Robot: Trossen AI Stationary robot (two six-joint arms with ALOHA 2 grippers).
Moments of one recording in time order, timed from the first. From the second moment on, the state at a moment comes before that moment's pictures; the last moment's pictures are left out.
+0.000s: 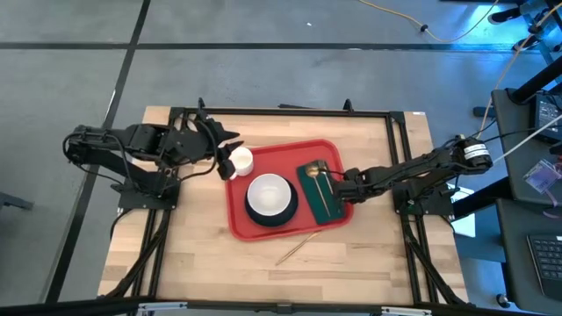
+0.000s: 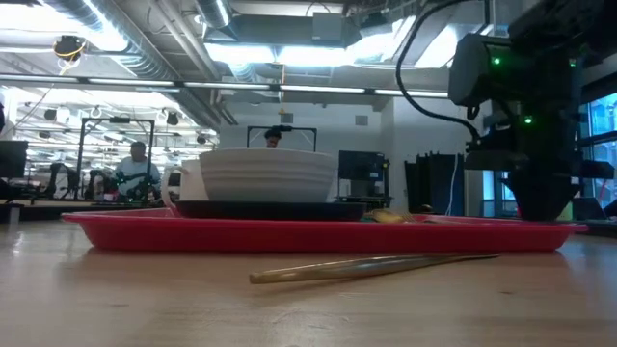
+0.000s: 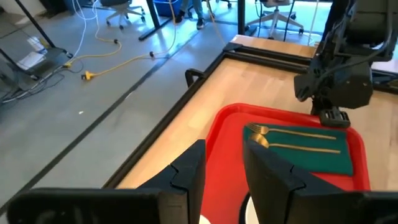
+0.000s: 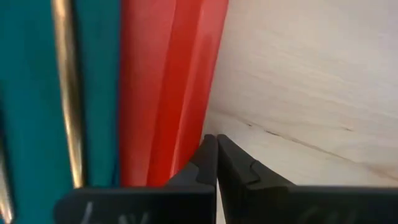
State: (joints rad) left arm -0.15 1.15 1.41 -0.86 -0.68 -0.31; right arm 0.11 1.44 0.64 -0.68 0.14 1.31
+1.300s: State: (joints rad) left arm -0.36 1.36 1.41 -0.89 -0.39 -0.57; right arm 0.16 1.50 0.85 -0.35 0.05 0.95
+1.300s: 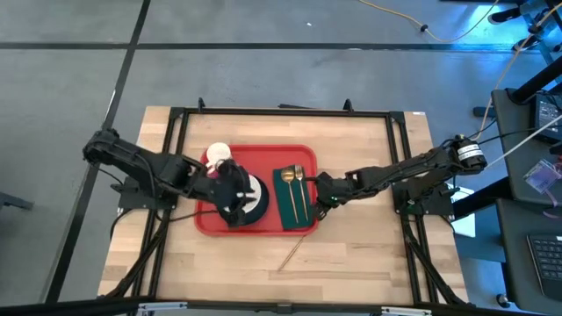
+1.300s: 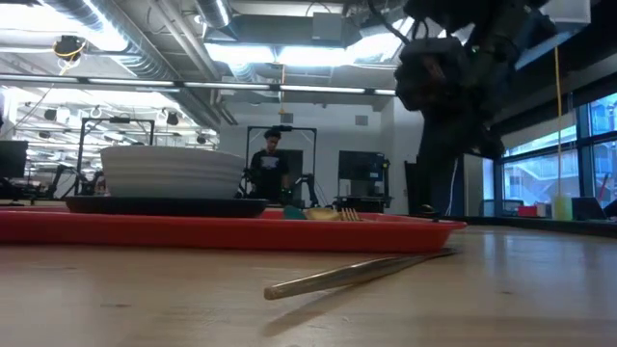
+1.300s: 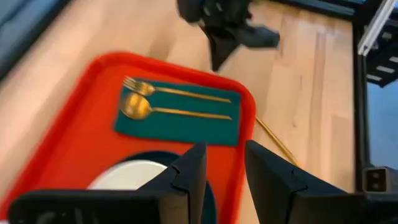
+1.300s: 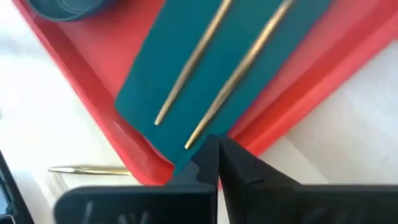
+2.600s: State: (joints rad) left arm -0.70 2.01 1.41 -0.12 -0.70 -0.85; right arm 0.71 1.52 1.09 -0.39 0.43 1.41
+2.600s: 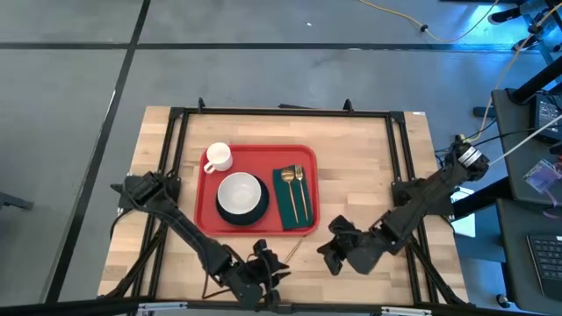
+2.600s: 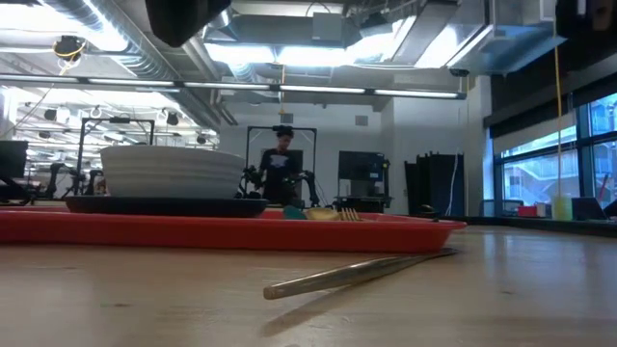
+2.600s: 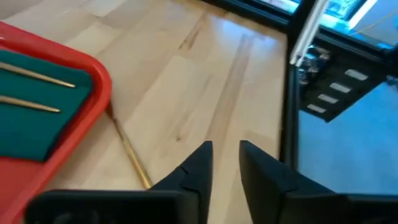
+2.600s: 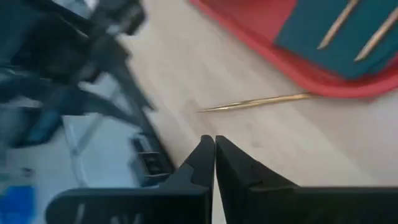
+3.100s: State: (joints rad) left arm -0.63 2.01 1.41 -0.33 -0.60 -1.00; right arm 0.70 1.59 1.09 -0.32 0.53 1.41
